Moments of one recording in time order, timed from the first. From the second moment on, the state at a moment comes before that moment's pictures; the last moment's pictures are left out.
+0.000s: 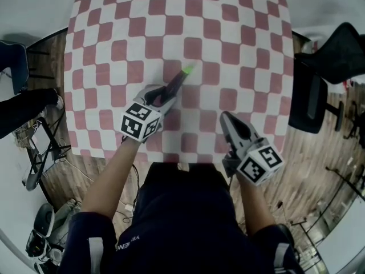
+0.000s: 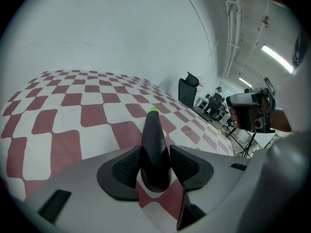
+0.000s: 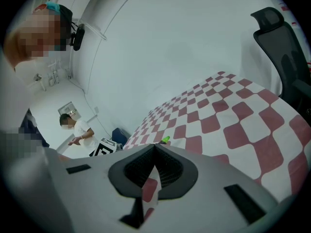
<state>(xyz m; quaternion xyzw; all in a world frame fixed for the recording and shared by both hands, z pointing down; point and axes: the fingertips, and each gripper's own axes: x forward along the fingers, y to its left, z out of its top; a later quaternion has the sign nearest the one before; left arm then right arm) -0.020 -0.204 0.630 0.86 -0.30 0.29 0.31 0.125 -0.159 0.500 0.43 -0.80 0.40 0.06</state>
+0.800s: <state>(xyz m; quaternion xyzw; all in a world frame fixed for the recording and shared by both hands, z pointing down) -0.006 -0.200 0.656 0.82 -0.29 0.38 0.30 0.157 -0.164 0.510 0.44 -0.80 0.41 0.06</state>
